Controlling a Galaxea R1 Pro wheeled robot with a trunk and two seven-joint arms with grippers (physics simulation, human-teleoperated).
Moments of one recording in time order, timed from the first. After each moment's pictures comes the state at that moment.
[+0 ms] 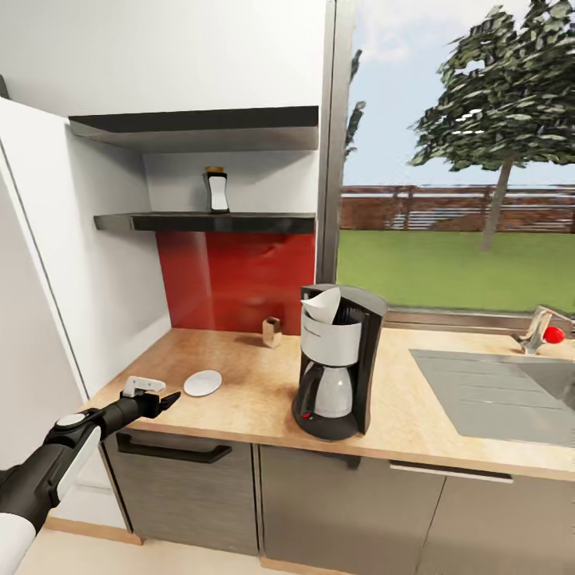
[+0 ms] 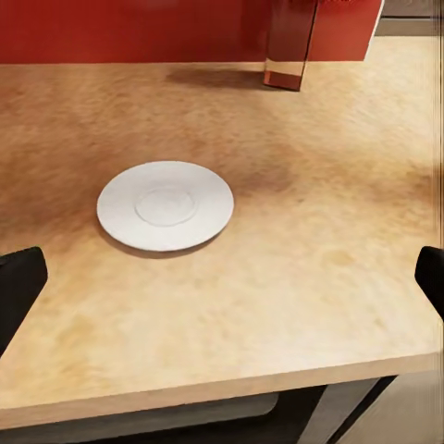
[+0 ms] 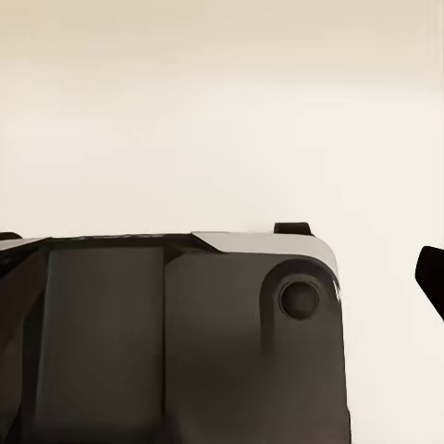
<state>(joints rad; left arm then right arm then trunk) -0.57 0.37 -0.05 -0.93 0.23 0.27 -0.47 0.00 0.07 -0.03 -0.22 -0.01 -0.15 0.00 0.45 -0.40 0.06</state>
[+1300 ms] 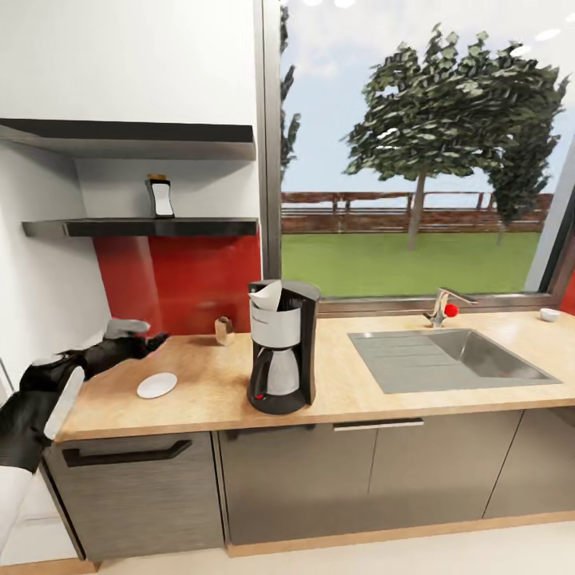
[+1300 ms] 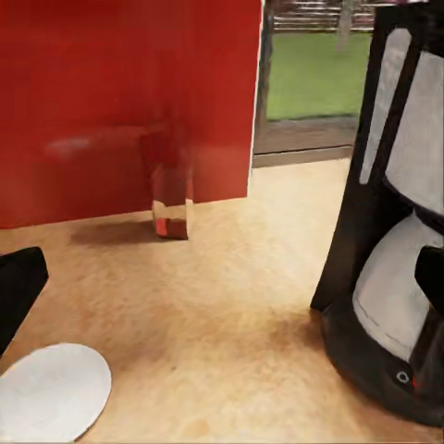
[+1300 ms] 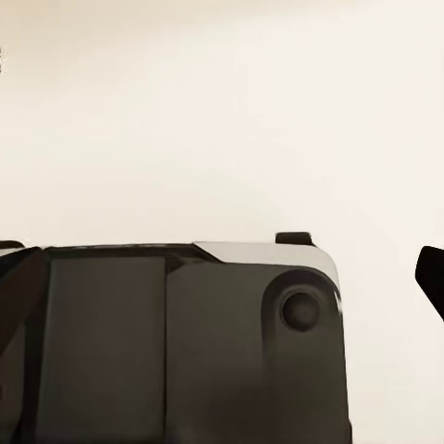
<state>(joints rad) -0.72 0.39 0.05 -1.14 0.23 0.48 -0.46 0.00 0.07 -0.02 -0.22 -0.01 -0.15 0.00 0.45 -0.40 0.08</state>
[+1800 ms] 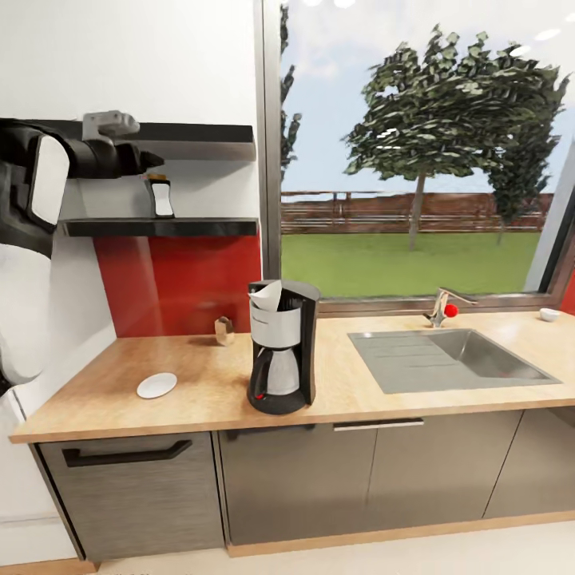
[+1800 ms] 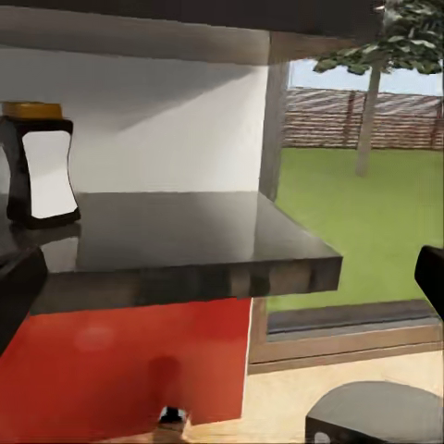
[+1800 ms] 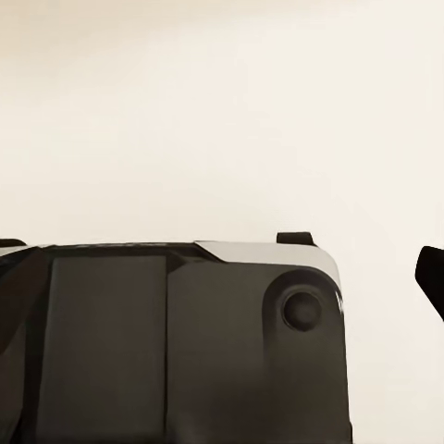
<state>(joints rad) -1.61 0.26 -0.08 -0.93 0.24 0.89 -0.20 0.00 0.07 -0.02 -0.22 -0.01 -0.15 0.00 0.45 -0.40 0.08</state>
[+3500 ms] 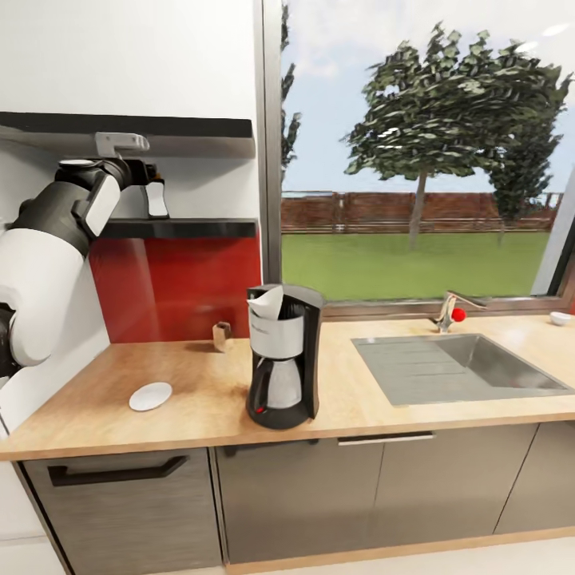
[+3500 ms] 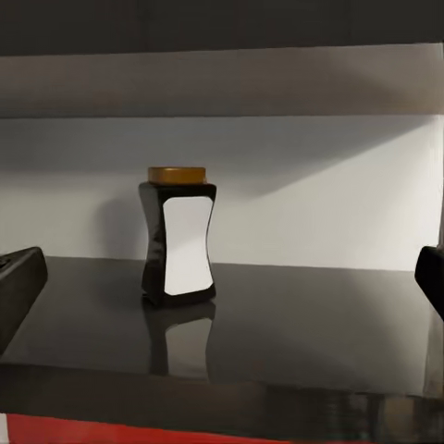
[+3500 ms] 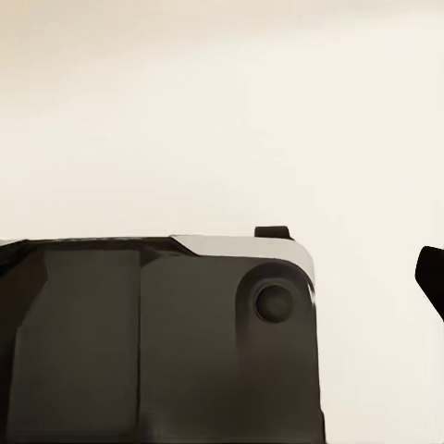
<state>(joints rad) -1.69 0.19 -0.17 -0.50 0.15 0.36 0.09 0.00 0.05 -0.02 -0.21 -0.01 -0.15 0.00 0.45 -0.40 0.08</state>
